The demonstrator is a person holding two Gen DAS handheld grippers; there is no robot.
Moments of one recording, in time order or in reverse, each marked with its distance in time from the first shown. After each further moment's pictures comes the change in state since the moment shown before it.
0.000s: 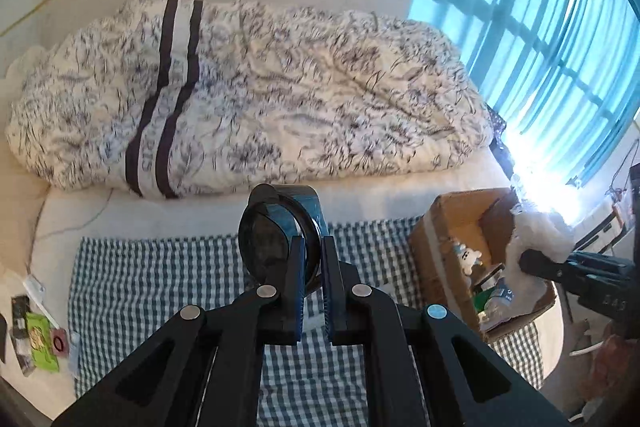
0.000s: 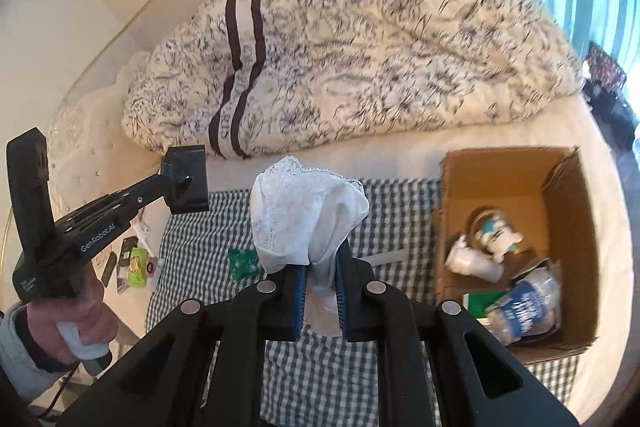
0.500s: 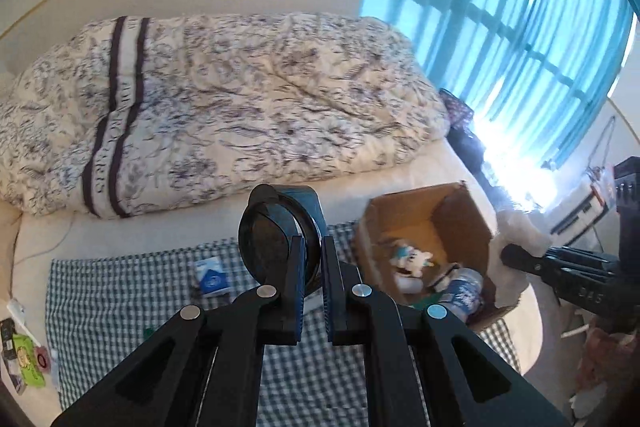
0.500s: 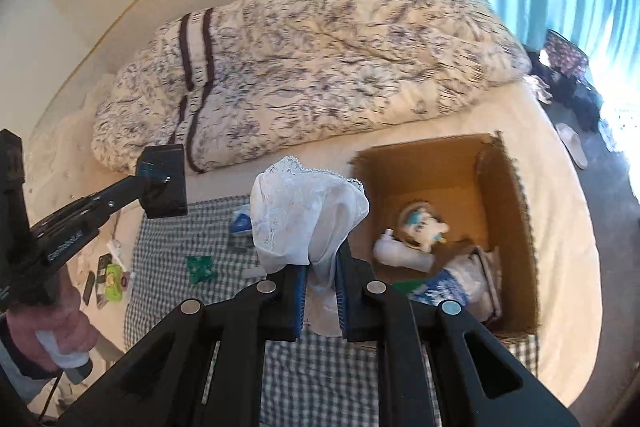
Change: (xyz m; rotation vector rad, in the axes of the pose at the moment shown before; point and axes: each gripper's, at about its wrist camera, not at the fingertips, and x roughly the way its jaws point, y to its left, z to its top) left arm 0.007 -0.096 0.013 0.080 0.011 -0.115; right arm -0.035 -0.087 -0.012 0.099 -0.017 -0.116
